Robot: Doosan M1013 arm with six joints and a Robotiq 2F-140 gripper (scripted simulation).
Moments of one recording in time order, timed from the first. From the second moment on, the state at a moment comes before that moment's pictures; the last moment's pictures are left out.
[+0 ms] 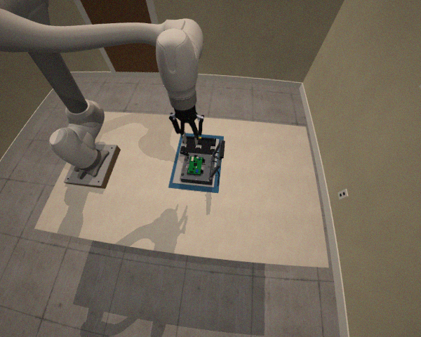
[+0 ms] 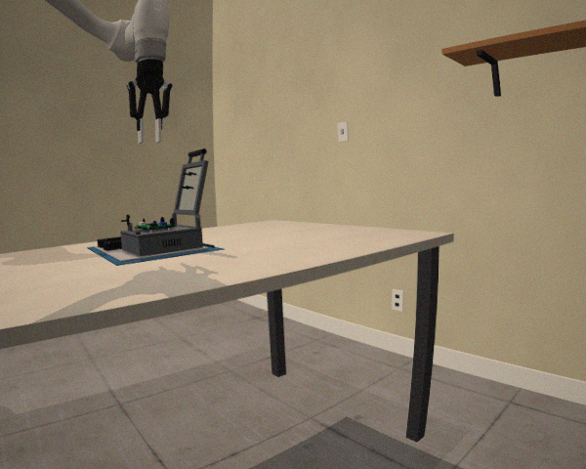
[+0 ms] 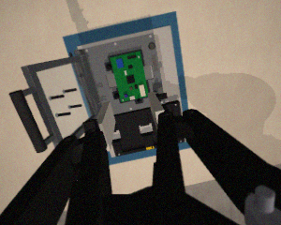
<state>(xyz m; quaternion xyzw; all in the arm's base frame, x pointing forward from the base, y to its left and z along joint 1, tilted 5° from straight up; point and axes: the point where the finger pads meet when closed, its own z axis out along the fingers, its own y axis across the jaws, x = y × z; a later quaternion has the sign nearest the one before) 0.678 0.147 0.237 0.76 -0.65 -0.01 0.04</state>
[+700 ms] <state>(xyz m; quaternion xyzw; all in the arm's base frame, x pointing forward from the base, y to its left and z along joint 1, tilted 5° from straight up) 0.706 0.152 0.235 0.76 -0.65 -0.01 0.04</state>
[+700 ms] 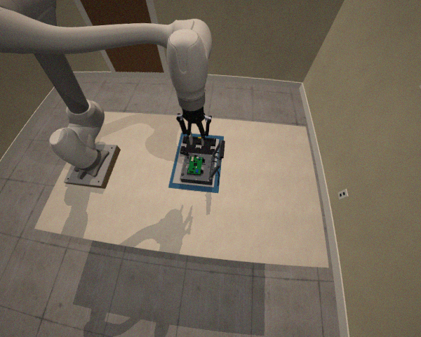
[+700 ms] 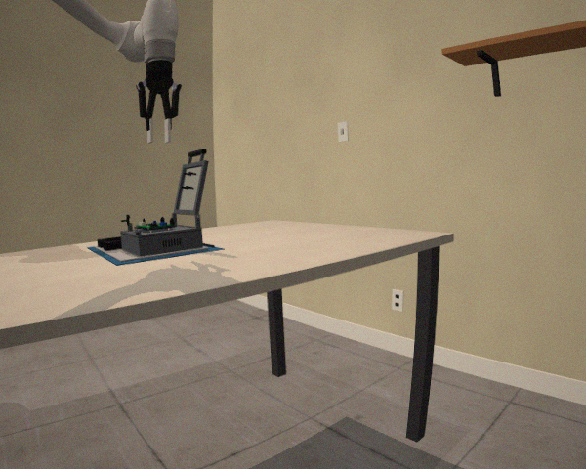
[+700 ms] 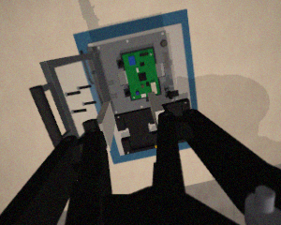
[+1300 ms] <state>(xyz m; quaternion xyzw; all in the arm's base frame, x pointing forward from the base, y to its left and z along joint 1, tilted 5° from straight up) 0.793 0.165 0.228 0.76 -0.65 -0.01 0.04</state>
